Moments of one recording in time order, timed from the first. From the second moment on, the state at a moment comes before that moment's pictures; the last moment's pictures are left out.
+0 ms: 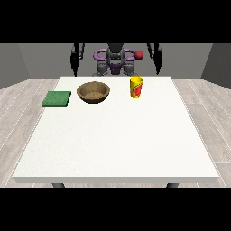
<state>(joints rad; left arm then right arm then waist) -0.01 0.09 0.02 -1.56 0.03 -0.04 0.01 -0.02 -0.09 -0.01 -1.57 0.00 0.00 0.01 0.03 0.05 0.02</state>
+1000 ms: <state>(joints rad) -0.05 0.13 0.16 -1.71 0.18 -0.09 0.02 0.01 -0.23 -0.22 -1.66 -0.23 0.21 0.01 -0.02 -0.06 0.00</state>
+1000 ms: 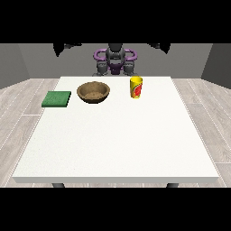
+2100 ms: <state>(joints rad) -0.26 0.01 0.15 -1.05 0.01 0.07 -0.65 -0.12 -0.24 -0.25 -1.48 -0.20 0.29 -0.22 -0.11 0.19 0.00</state>
